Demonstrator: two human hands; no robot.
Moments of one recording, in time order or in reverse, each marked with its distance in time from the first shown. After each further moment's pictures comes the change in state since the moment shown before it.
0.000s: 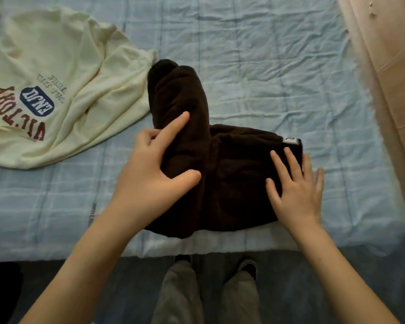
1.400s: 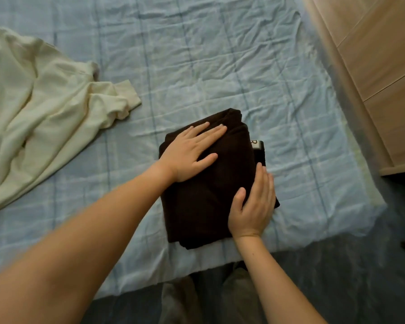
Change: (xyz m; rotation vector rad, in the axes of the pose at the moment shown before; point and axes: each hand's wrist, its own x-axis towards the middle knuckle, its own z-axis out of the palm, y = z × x) left_hand 0.166 -0.051 0.169 0.513 -0.482 0.660; right_hand -0.003 -0.016 0.056 0.409 0.330 0.433
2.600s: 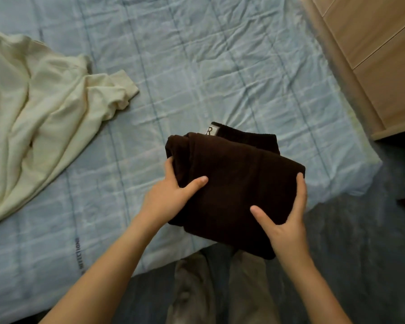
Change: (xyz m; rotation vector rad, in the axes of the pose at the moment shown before) left_hand -0.129 0.046 0.007 -0.586 -0.045 -0.775; right_hand -0.076 -0.002 -0.097 0.486 -0.226 0.310
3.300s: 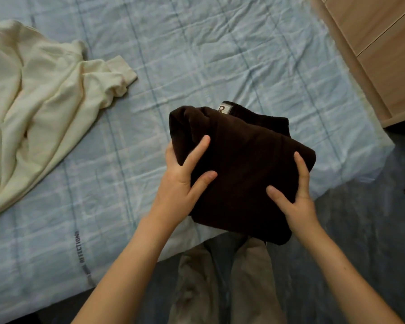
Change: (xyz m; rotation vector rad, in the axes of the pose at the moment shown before) left_hand -0.020 -0.003 0.013 -0.104 0.171 0.596; right_hand 0.024 0.036 -0.007 0.066 -0.134 0.022
